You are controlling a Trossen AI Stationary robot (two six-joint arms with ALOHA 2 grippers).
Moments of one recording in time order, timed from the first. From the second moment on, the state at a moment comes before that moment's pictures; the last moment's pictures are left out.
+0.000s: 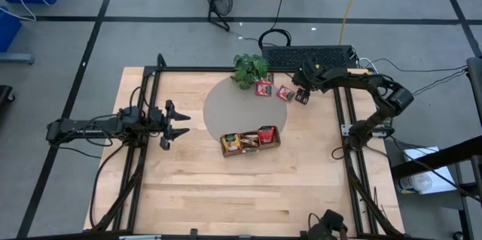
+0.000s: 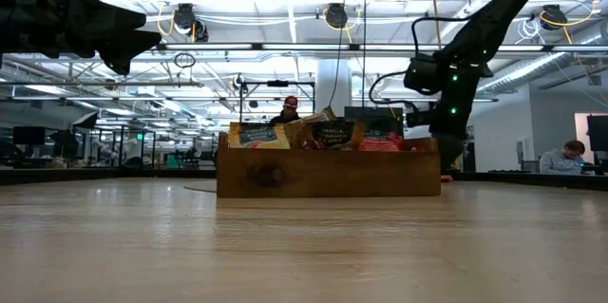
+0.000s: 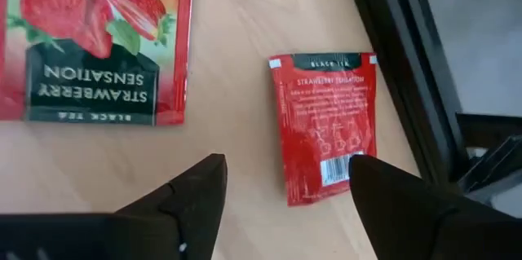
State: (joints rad) left arm 0.08 0.20 0.03 0.24 0.08 -0.06; right arm -0.85 1.57 0.79 -0.34 0.21 -0.44
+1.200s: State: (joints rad) left arm 0.08 0.20 0.03 0.24 0.08 -0.06; right arm -0.75 1.55 0.79 -0.42 0.23 -0.32
